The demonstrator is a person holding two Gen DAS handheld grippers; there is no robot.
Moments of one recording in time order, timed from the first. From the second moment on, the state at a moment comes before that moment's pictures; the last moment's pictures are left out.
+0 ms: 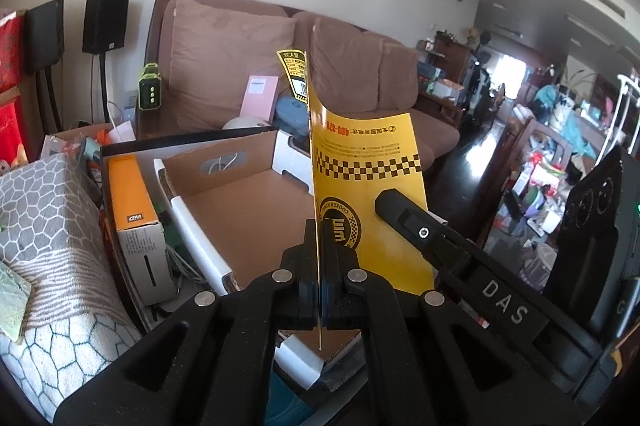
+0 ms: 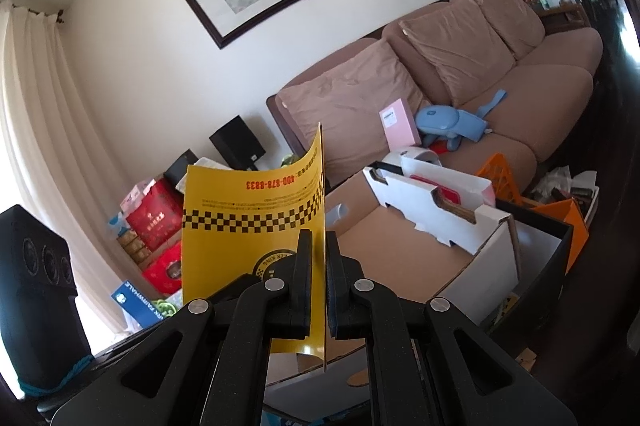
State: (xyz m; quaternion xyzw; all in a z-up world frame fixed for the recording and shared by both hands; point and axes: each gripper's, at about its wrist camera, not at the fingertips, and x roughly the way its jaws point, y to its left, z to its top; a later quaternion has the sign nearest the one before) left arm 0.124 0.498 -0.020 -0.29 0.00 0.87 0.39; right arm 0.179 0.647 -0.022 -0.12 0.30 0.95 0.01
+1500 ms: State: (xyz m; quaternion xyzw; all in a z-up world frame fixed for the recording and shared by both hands) left arm 0.108 0.518 -0.042 -0.36 0.05 0.87 0.33; right arm 0.160 0.650 -0.037 -0.18 0.26 0.95 0.03
